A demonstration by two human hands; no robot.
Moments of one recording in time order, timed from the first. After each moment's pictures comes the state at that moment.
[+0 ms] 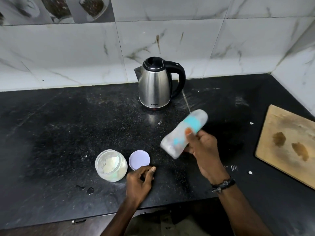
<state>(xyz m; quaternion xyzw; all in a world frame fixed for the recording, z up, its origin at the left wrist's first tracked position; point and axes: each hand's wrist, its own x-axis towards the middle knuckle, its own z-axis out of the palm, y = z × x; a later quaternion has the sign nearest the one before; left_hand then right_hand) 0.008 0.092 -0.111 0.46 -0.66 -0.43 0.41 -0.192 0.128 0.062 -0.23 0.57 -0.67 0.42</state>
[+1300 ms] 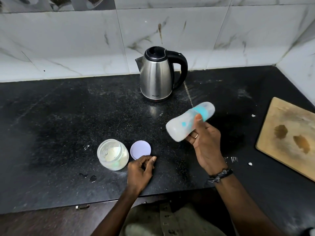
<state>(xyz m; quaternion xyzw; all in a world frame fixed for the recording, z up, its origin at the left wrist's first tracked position) 0.009 0.093 -0.107 0.48 -0.65 -0.43 0.39 -0.190 0.132 0.061 -0.20 0.52 -0.70 0.44</state>
